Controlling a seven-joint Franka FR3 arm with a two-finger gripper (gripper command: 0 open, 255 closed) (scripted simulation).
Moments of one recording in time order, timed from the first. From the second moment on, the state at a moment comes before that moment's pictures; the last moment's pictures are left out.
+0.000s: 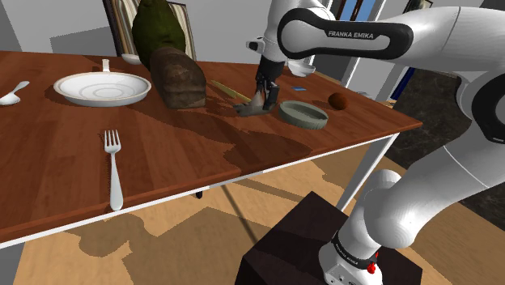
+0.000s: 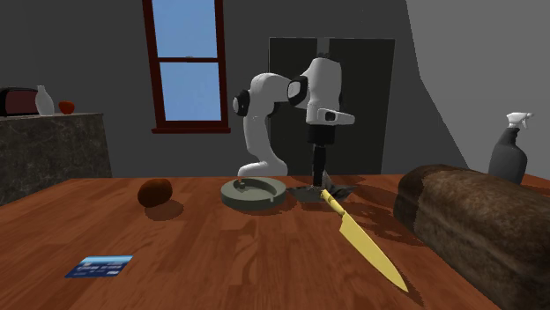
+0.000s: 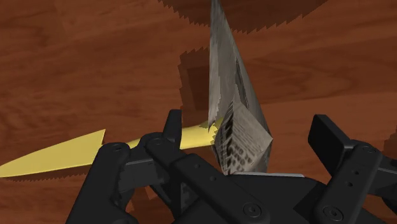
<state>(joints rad) 0.27 -0.37 -0.11 -2.05 -0.18 1.81 -0.88</state>
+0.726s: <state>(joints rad) 0.27 -0.37 -0.11 -2.05 -0.18 1.81 -0.88</state>
